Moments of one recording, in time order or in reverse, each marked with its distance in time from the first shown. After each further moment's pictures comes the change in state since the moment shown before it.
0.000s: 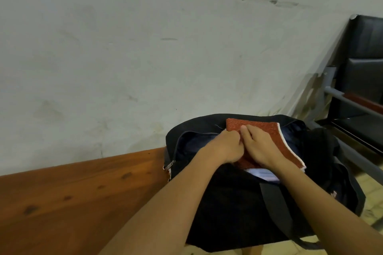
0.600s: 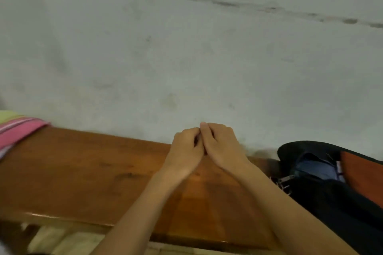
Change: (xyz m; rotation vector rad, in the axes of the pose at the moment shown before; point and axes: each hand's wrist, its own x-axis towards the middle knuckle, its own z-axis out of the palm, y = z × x) left_hand -0.279 -0.200 -0.124 -0.358 0.811 -0.222; right_hand -0.087 -0.331 0.167 0.250 -0.303 -0.460
